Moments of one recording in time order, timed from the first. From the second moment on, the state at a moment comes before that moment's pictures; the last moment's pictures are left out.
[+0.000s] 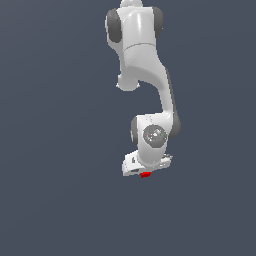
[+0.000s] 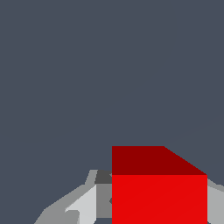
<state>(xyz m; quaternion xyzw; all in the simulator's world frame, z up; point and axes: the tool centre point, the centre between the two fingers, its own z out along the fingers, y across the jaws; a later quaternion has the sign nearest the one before) 0.089 0.076 0.020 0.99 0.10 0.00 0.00</state>
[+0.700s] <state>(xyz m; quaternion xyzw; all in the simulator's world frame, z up) 0.085 0.076 0.029 0.99 0.10 0.00 0.00</state>
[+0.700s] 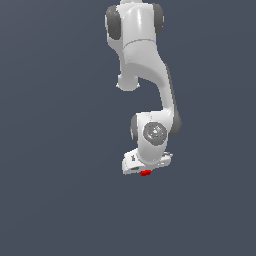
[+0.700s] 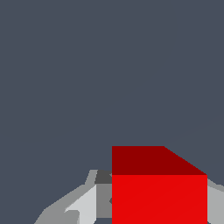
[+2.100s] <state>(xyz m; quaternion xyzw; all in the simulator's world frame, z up) 0.012 0.064 0.273 0.99 0.10 0.00 0.00</state>
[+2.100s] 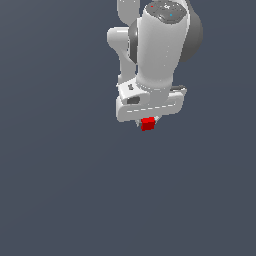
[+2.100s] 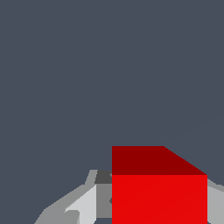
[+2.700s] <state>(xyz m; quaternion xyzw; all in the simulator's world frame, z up) -0.015 0.059 0.375 0.99 0.10 0.00 0.00</state>
